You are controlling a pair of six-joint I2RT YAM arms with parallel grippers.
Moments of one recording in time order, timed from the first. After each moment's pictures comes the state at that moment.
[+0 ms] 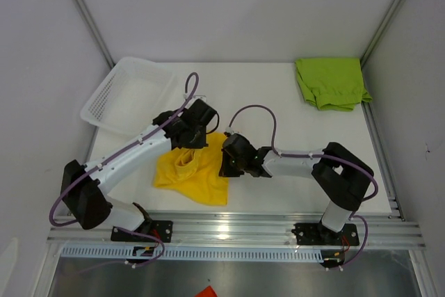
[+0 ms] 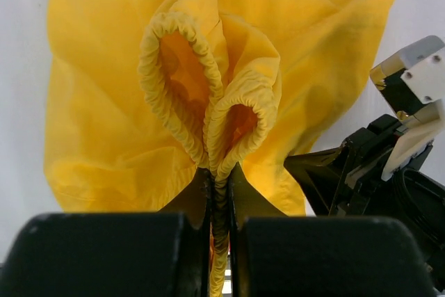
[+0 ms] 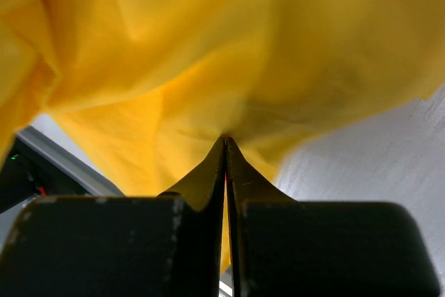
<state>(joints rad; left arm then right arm) -0.74 1.39 1.24 -0.91 -0.35 -0.62 0.98 1.73 0.93 -0.07 -0.03 0.84</state>
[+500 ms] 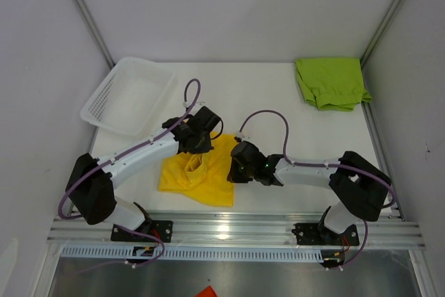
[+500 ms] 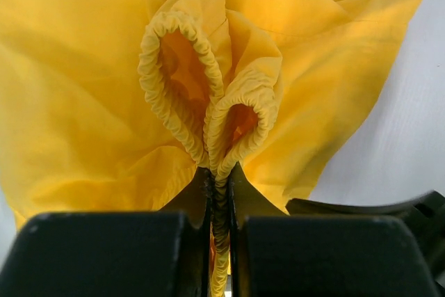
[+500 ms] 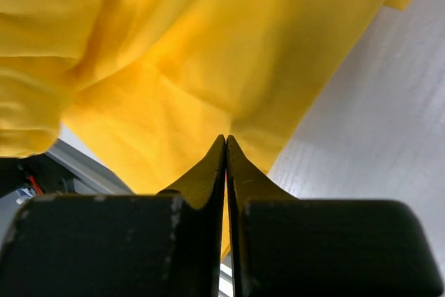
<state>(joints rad) -0.77 1.45 1.12 -0.78 -0.34 -0.81 1.00 1.60 0.80 -0.06 0.03 0.90</state>
